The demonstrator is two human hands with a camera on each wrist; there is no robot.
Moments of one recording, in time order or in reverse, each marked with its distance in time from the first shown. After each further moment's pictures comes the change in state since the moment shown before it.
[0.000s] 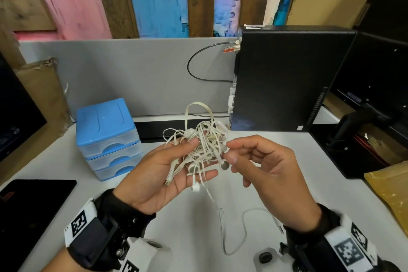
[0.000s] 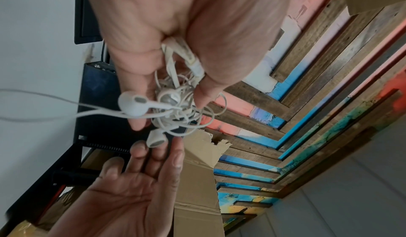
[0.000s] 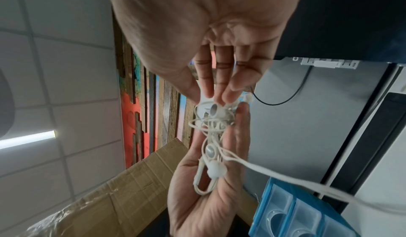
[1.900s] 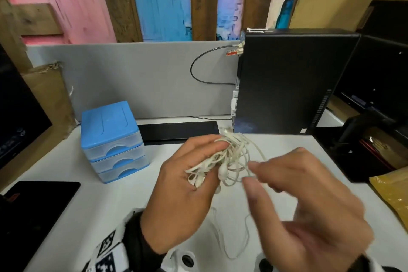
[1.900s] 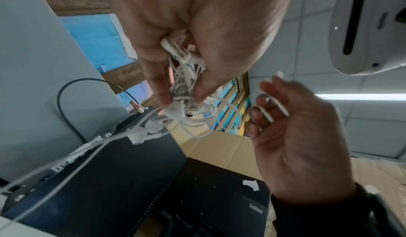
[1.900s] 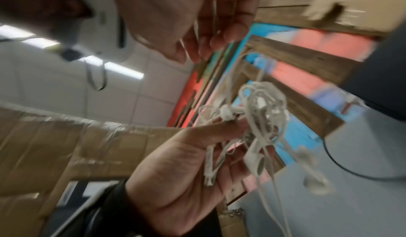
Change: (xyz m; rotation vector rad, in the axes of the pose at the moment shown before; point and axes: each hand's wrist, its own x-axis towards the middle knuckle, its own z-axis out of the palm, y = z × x) left_hand -0.012 -0.037 0.021 0.858 0.134 0.865; right_hand -0.036 -0.041 0.017 -0.483 0.319 -0.700
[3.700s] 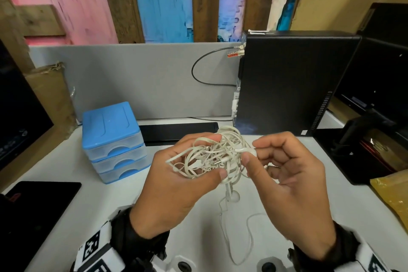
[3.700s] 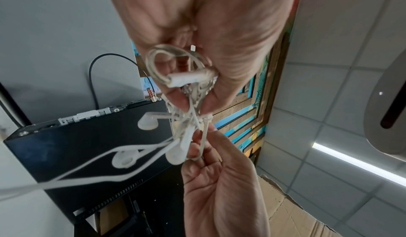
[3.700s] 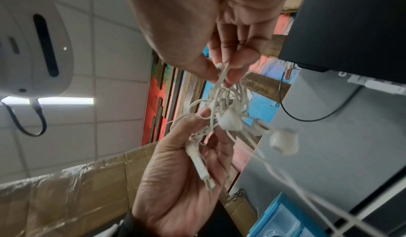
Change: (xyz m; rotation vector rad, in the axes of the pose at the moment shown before) left_hand 0.009 0.009 -0.013 -0.297 -0.029 -0.218; right_hand 0.002 0.032 0.009 0.285 -0.102 0.540
